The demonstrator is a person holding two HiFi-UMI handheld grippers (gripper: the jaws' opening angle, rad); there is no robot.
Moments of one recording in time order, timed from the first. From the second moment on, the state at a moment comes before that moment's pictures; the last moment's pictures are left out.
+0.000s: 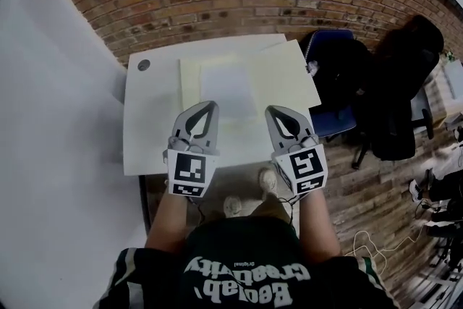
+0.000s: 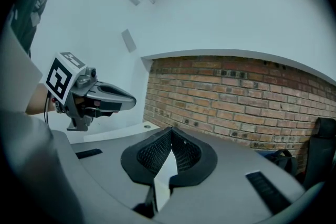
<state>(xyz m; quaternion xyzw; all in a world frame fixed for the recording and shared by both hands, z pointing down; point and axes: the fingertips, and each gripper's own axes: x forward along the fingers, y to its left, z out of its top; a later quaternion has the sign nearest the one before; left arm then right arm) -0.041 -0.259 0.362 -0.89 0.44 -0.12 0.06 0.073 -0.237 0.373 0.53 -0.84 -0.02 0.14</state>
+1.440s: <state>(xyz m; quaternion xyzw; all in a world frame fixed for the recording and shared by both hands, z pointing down) 0.038 -0.332 0.399 -0.78 0.60 -0.16 0.03 0.100 -0.353 0.419 0.24 -0.95 -0.08 0.18</state>
